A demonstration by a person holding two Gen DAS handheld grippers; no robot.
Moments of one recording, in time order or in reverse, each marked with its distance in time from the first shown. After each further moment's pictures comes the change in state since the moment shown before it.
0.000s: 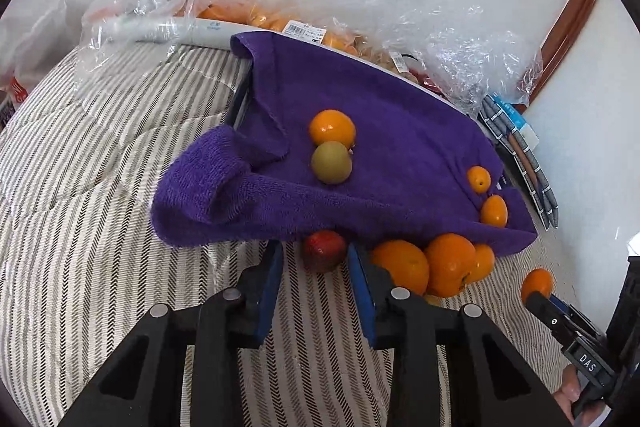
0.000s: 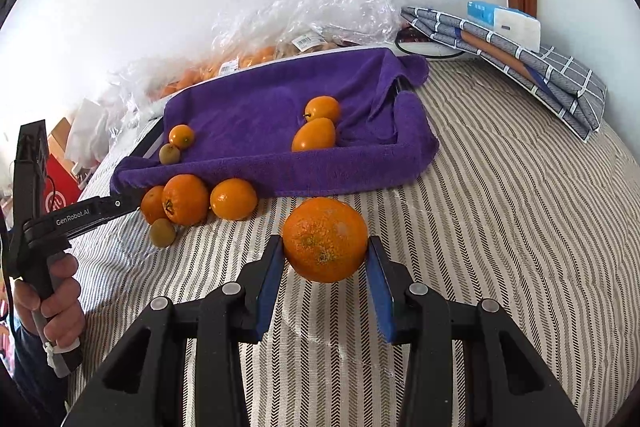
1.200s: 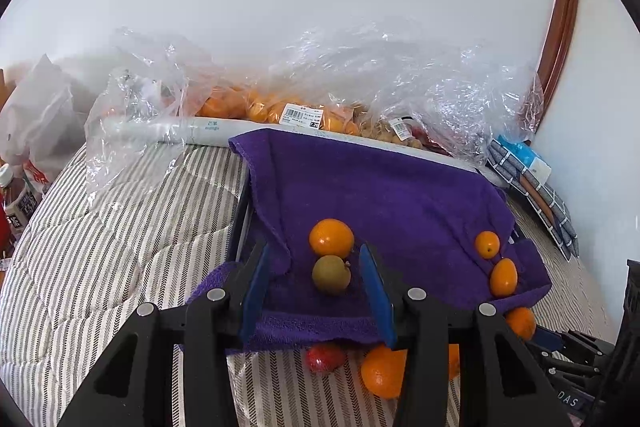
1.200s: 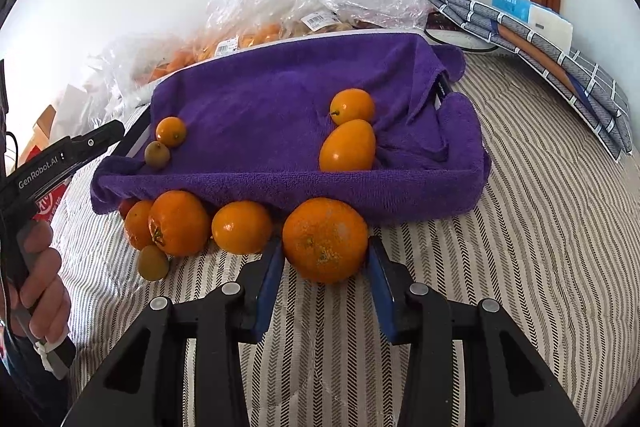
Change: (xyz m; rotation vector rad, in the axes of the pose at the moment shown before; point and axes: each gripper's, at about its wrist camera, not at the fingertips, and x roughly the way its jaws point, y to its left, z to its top) left arm -0.019 -0.022 0.044 0.106 -0.210 0.097; right arm 0.043 0.027 0.026 -0.022 0.065 -0.034
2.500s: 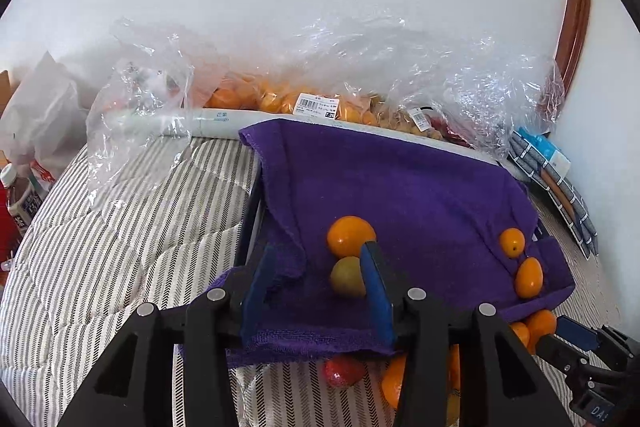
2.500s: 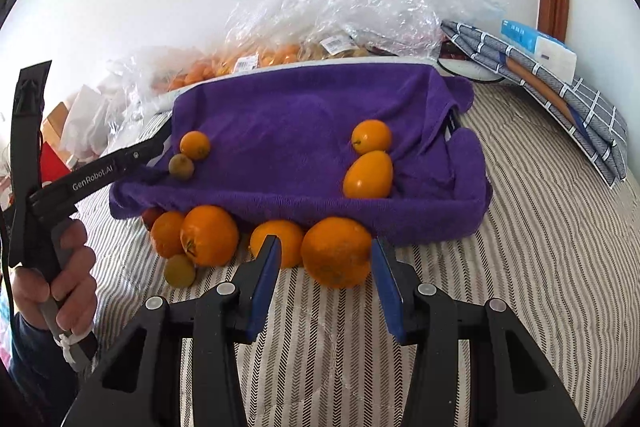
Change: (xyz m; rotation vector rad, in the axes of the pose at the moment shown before) left arm 0.021 0.004 0.003 0.007 0.025 0.055; right arm -0.017 0.017 0.003 -0.048 -0.050 0.002
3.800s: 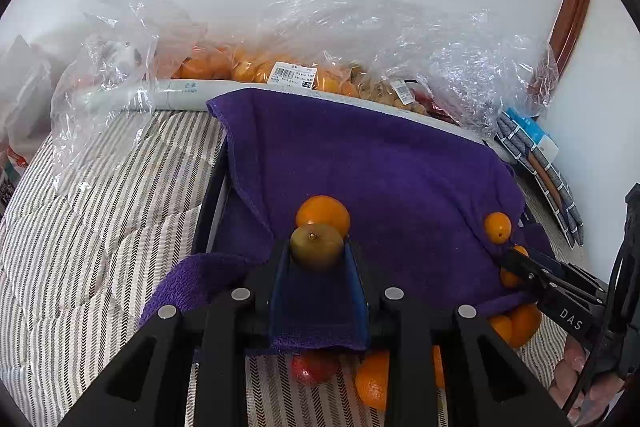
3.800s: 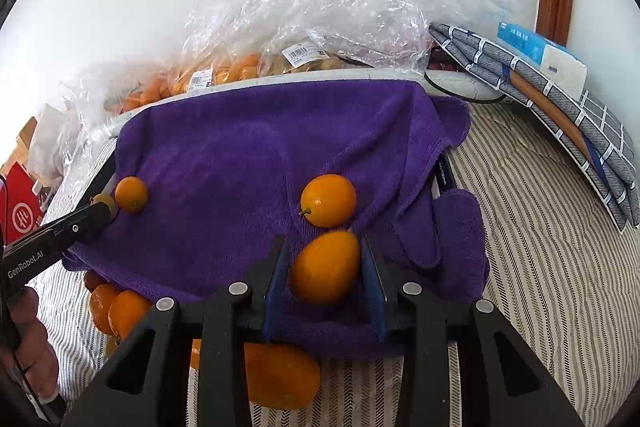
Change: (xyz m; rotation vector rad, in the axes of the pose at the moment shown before) left arm 0.019 -0.009 0.003 -0.007 0.116 -0.075; right arm 0.050 -0.025 0.050 0.018 -0.013 -0.058
